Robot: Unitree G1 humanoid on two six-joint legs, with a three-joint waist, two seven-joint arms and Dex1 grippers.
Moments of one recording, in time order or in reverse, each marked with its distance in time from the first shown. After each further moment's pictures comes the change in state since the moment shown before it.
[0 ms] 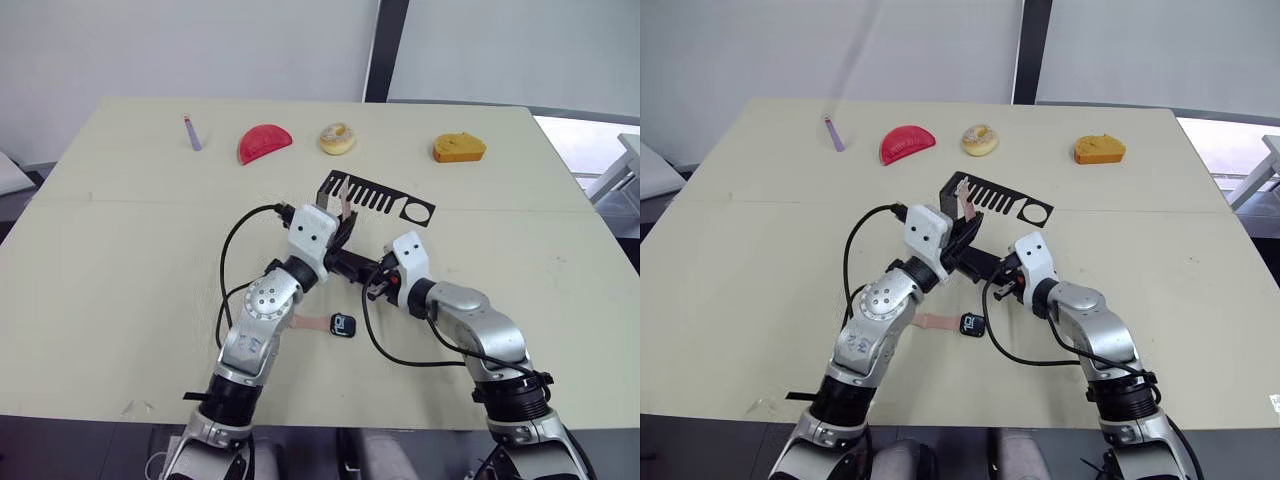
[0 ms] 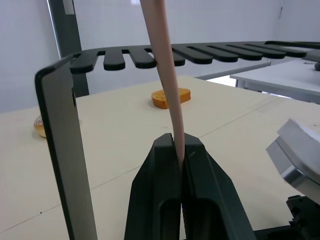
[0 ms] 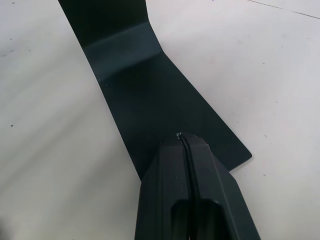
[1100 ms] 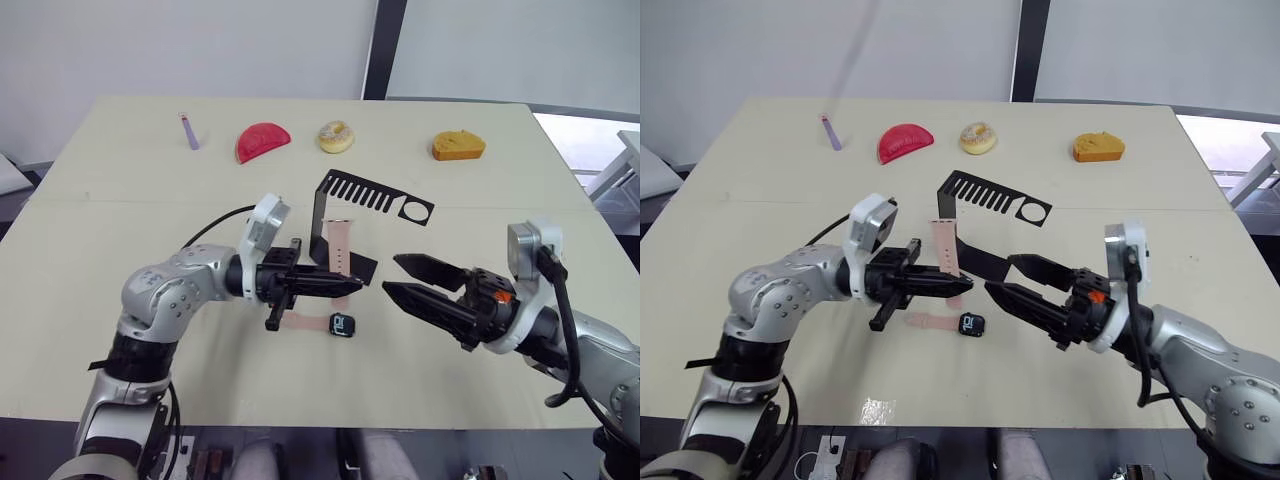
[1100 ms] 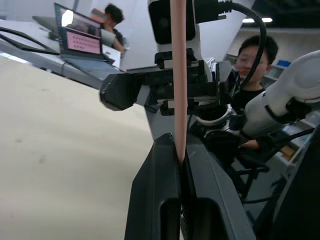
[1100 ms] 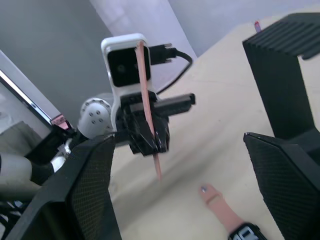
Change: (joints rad) left arm -0.216 0.434 0.111 0.002 -0.787 0.635 -0.881; right arm 0.230 -0.293 -0.419 -0.559 1.338 0.200 -0.221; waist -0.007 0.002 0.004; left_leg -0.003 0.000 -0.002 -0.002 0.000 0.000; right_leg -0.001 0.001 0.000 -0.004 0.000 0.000
